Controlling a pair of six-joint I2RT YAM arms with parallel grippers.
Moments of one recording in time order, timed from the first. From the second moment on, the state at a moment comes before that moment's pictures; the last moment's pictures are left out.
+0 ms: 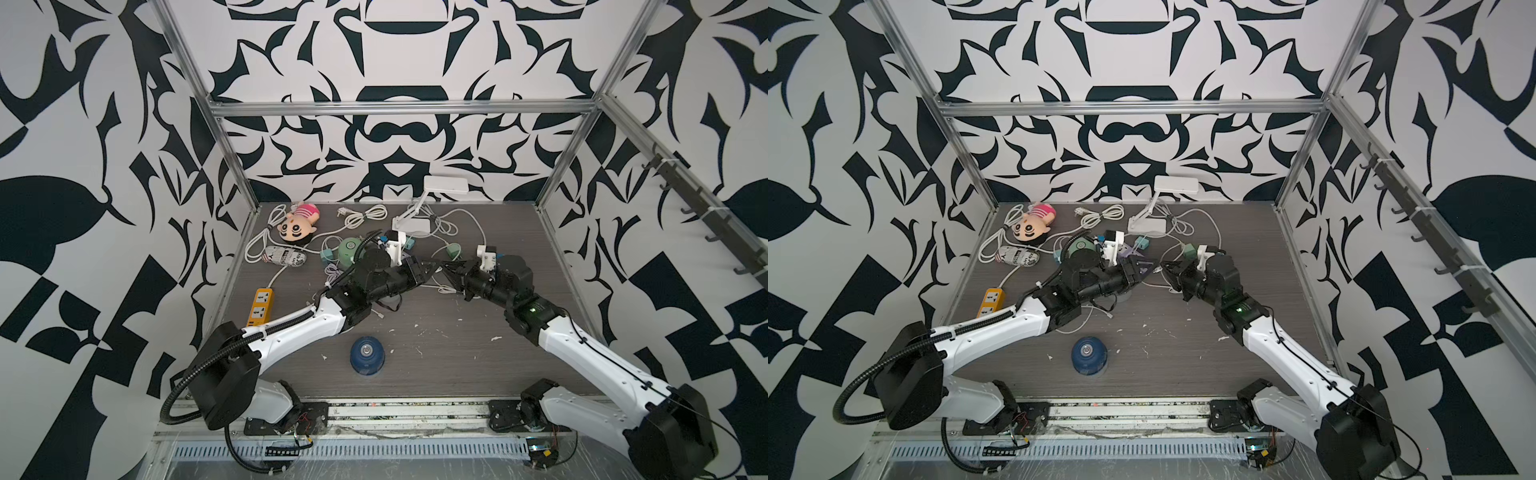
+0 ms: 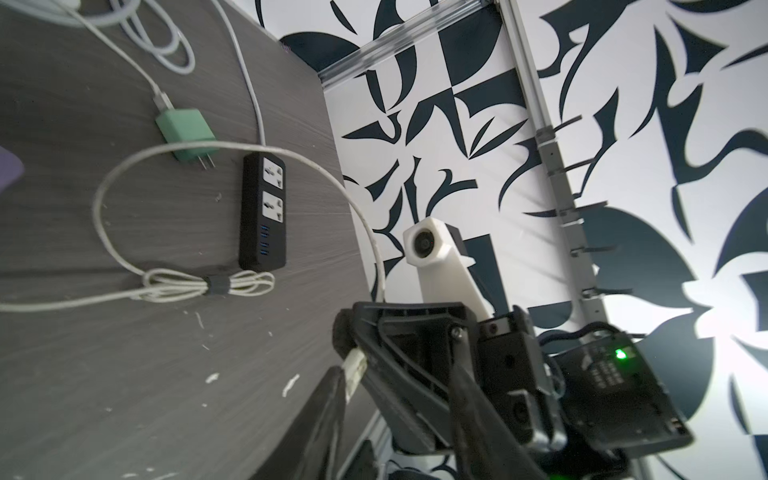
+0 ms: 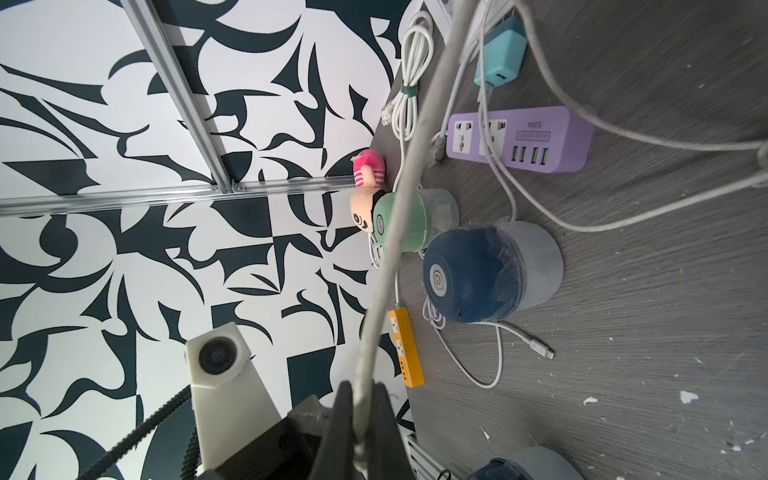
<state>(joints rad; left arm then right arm) -0.85 1.41 0.92 0.35 0.26 -1.14 0.47 1.04 0.68 0.08 -0.34 1.48</state>
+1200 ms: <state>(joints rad) -0.81 1.47 0.95 0.38 0.33 -1.29 0.47 1.10 0.69 0.24 -0.38 1.51</state>
